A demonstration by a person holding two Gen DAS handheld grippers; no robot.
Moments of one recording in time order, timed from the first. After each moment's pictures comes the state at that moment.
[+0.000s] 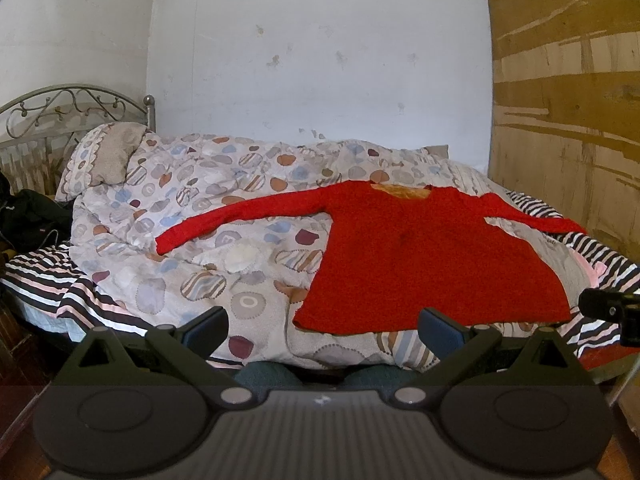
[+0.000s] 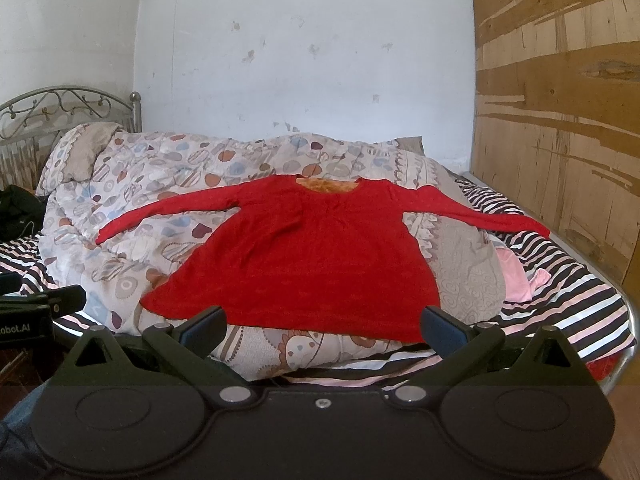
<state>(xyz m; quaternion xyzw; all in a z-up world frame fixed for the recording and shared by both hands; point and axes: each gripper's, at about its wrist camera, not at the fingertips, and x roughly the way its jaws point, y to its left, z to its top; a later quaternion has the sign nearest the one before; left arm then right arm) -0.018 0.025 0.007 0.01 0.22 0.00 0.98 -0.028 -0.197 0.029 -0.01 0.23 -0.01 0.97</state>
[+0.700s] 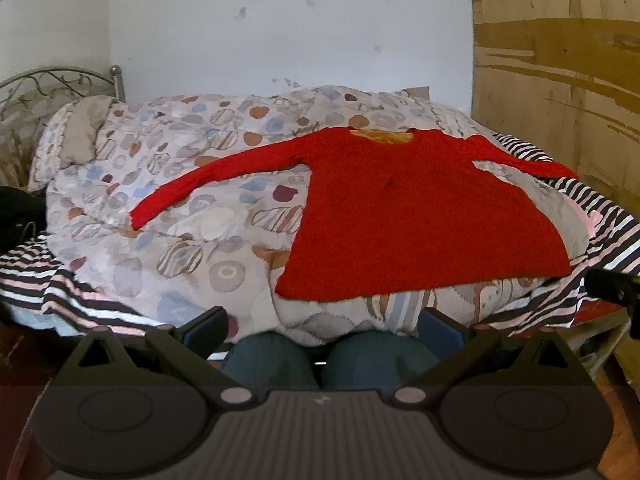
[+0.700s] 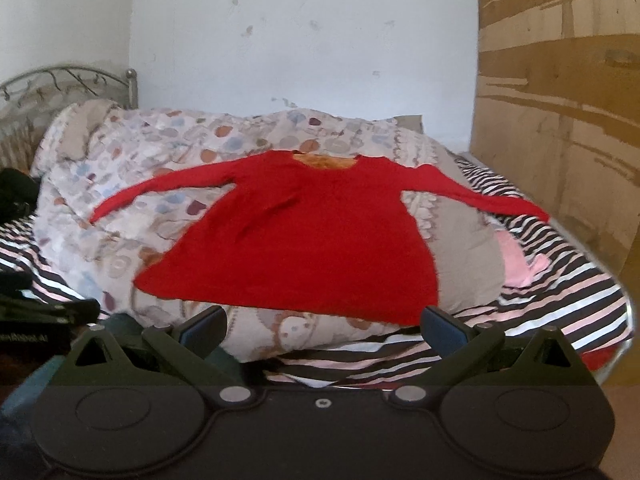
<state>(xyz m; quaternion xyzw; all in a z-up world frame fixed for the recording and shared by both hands) 0.033 0.011 0.002 0.04 0.30 -0.03 0.95 -0.009 -0.201 0.034 -0.03 0.28 -0.01 0.96</state>
